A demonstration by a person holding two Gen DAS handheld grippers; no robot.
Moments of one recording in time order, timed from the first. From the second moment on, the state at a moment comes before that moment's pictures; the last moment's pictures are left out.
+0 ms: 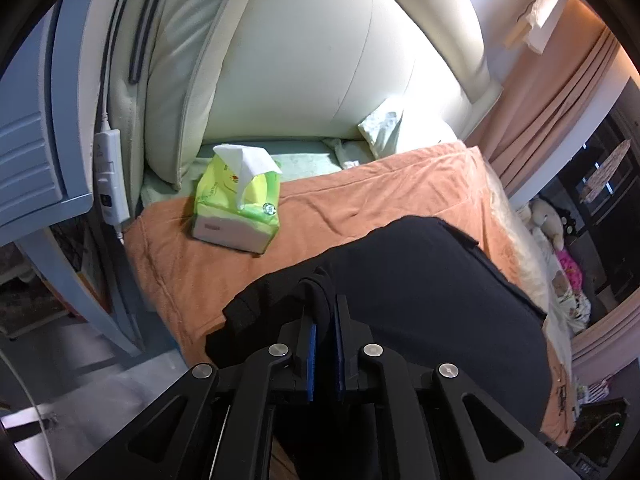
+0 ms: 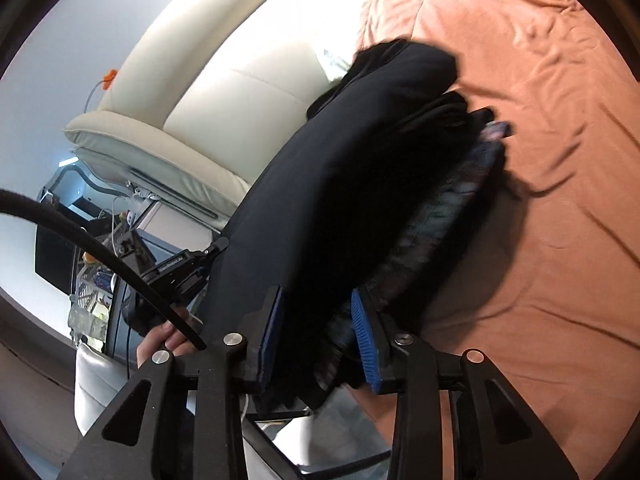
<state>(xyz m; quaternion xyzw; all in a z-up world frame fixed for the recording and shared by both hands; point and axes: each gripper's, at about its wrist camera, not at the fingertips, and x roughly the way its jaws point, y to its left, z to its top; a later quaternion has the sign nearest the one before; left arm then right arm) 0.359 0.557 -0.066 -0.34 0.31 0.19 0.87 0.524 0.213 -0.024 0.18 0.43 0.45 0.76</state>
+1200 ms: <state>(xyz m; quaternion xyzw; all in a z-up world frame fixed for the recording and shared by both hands) 0.374 0.418 -0.059 -0.23 0.35 0.15 0.89 0.560 0.286 -0.006 -0.04 0.34 0.44 0.83</state>
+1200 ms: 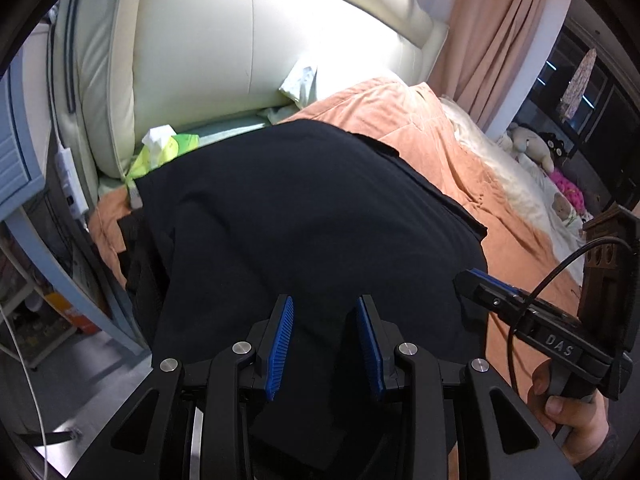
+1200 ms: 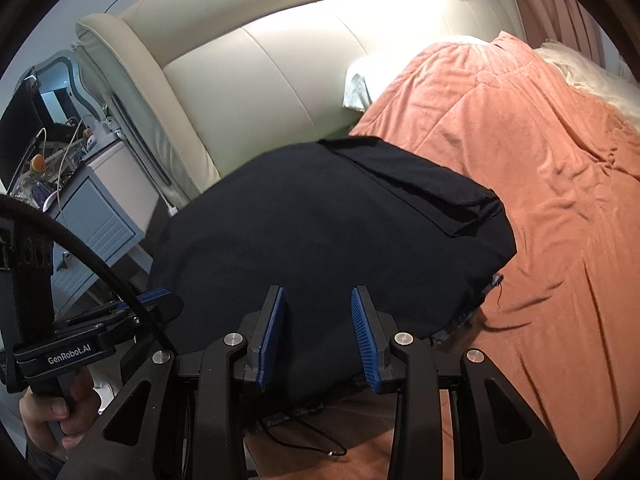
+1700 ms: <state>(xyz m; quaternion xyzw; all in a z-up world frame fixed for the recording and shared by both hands) 0.348 0.378 -0.028 -0.20 0.34 0.16 0.90 0.525 0.258 0.025 -0.06 0.35 0.42 0.83</state>
